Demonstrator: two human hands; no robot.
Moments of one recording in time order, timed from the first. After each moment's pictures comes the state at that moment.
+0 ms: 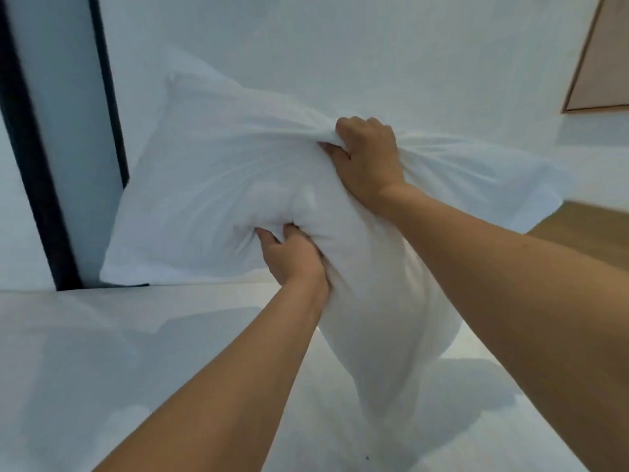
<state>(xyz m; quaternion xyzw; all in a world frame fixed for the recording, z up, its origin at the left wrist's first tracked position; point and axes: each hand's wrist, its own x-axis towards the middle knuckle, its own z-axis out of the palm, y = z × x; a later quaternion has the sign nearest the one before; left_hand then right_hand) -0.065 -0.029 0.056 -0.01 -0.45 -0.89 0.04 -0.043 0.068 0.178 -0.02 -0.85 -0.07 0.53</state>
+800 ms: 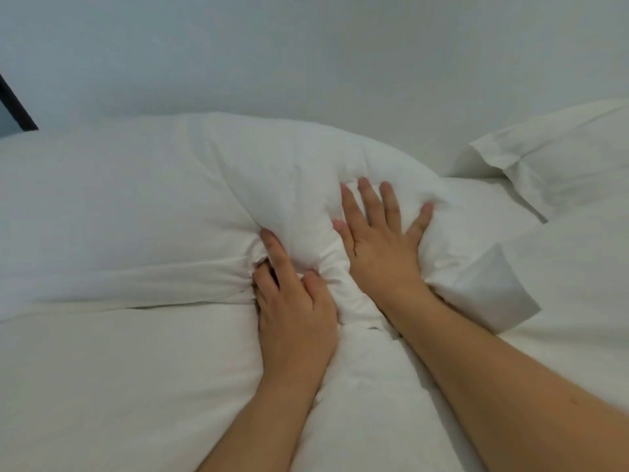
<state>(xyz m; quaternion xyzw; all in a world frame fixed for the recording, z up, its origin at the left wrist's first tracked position) -0.323 0.082 -0.312 -0.14 -0.90 -0.40 0.12 -0.330 0.212 -0.279 -0.20 -0.97 -0.01 0.16</state>
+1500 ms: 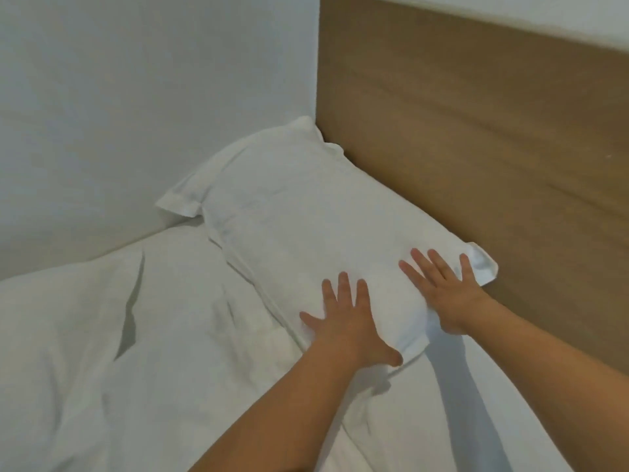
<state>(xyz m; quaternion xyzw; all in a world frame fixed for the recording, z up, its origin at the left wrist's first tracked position) 0.006 0.496 -0.159 -0.54 -0.79 0.00 -0.30 0.169 0.636 -0.171 -0.39 -0.89 -0.08 -0.23</state>
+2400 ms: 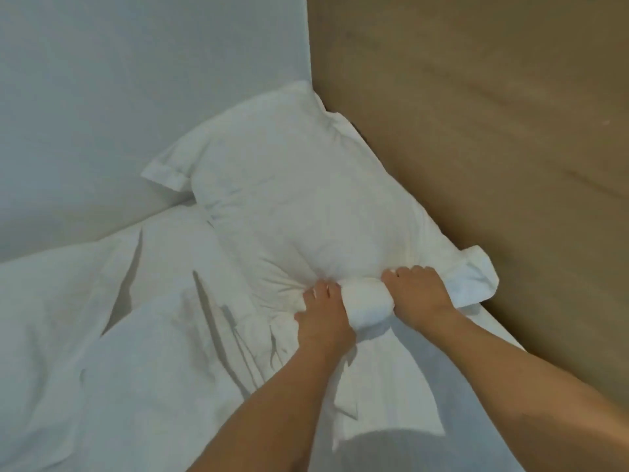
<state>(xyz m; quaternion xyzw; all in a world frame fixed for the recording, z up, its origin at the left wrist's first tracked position) 0.034 0.527 -0.219 -0.47 -0.86 0.01 -0.21 0.155 0.644 -0.213 -0.37 -0.92 -0.05 -0.11</state>
